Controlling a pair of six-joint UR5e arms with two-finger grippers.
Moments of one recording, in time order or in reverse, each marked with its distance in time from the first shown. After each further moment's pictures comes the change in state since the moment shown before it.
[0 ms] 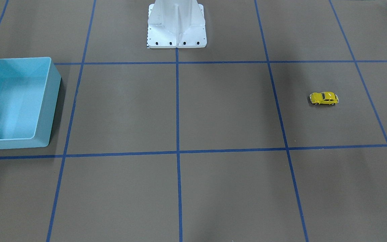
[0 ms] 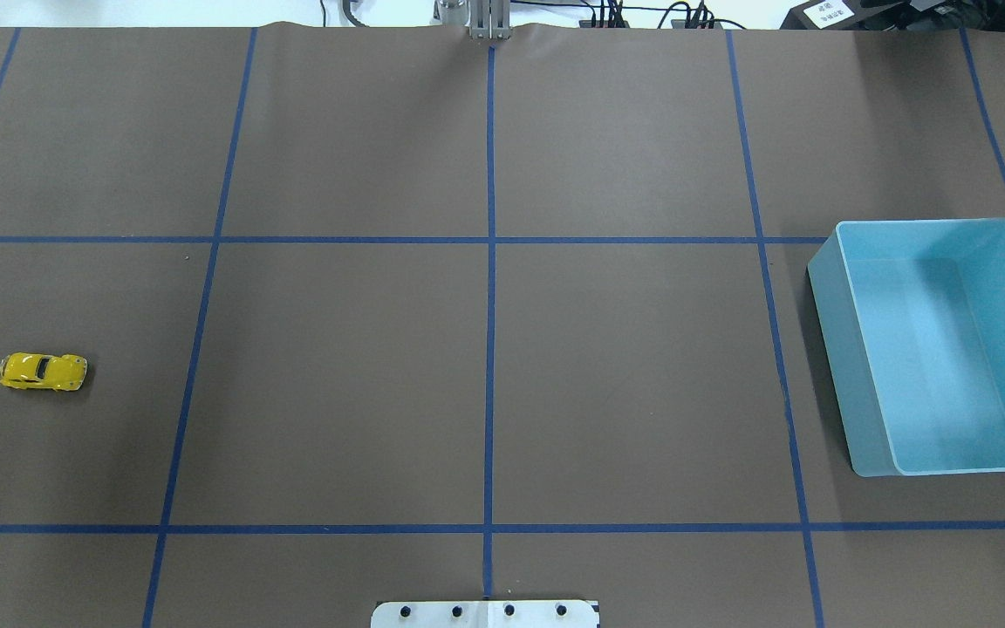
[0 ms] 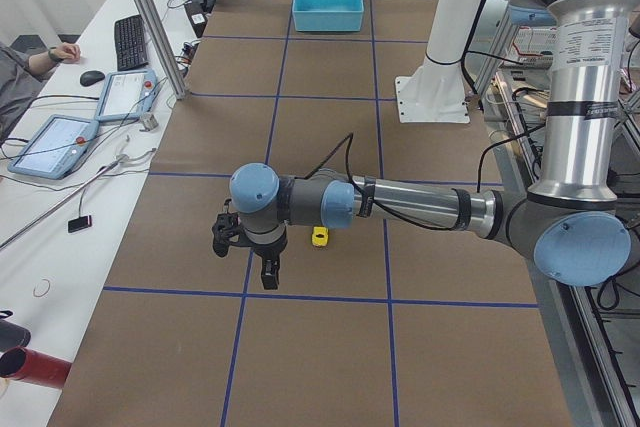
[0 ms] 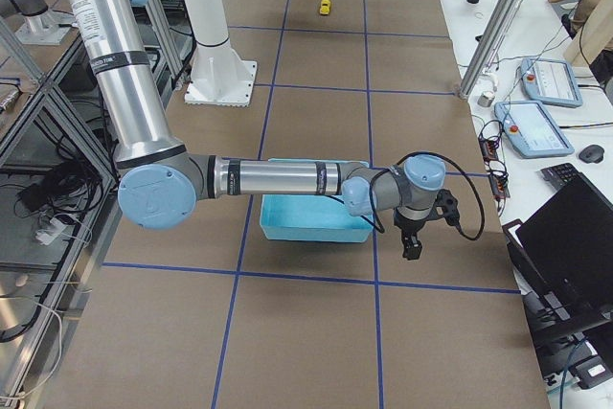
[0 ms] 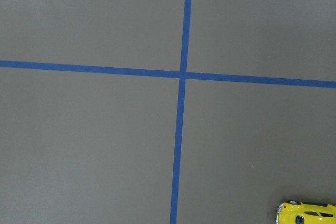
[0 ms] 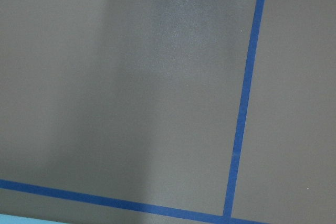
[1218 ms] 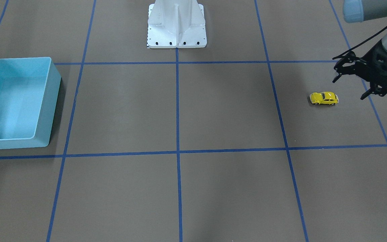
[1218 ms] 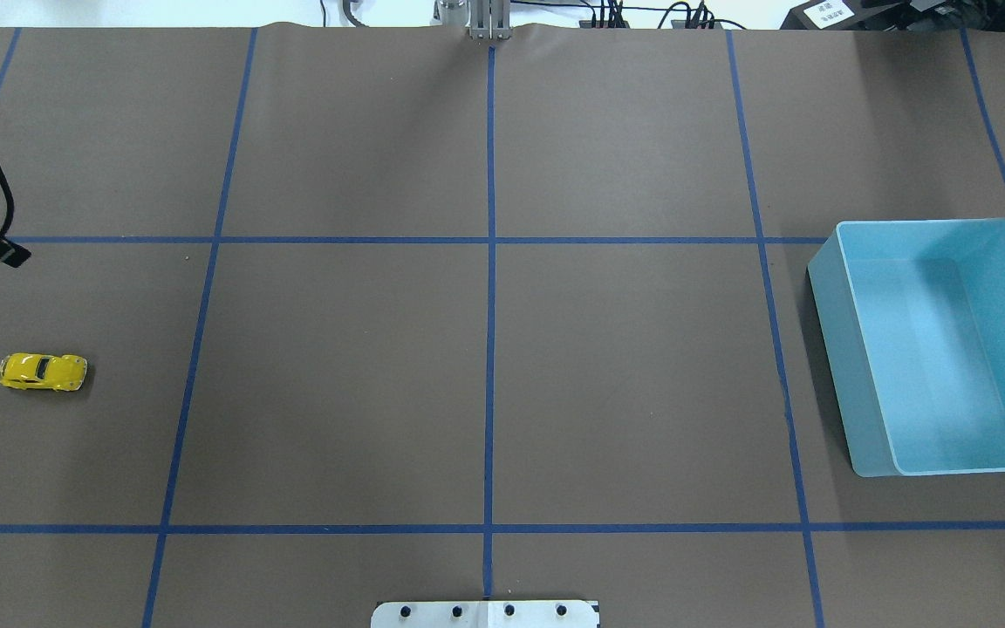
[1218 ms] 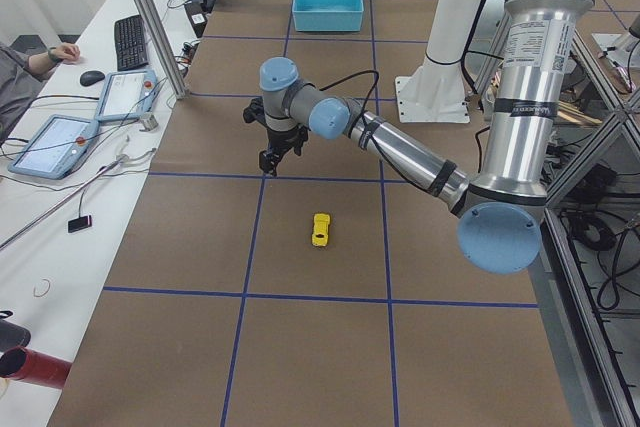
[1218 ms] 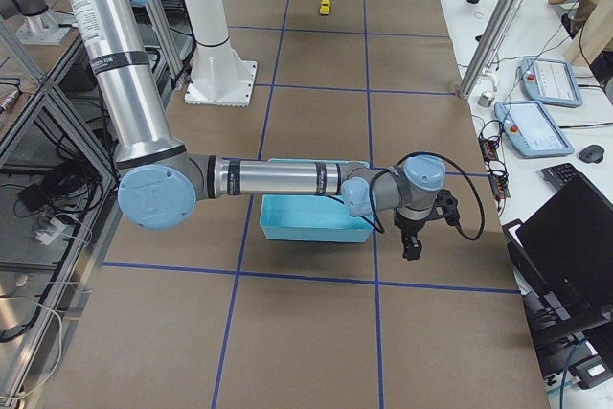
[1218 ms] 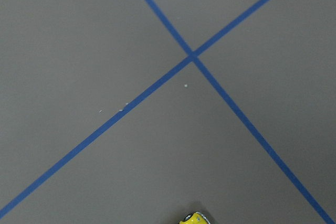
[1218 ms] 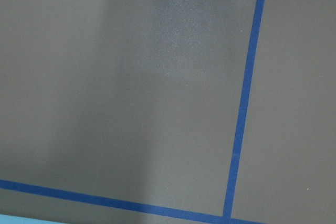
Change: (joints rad) left arm 0.433 -0.102 -0.287 -0.060 0.091 0.219; right arm 0.000 -0.001 0.001 0.003 0.000 0.000
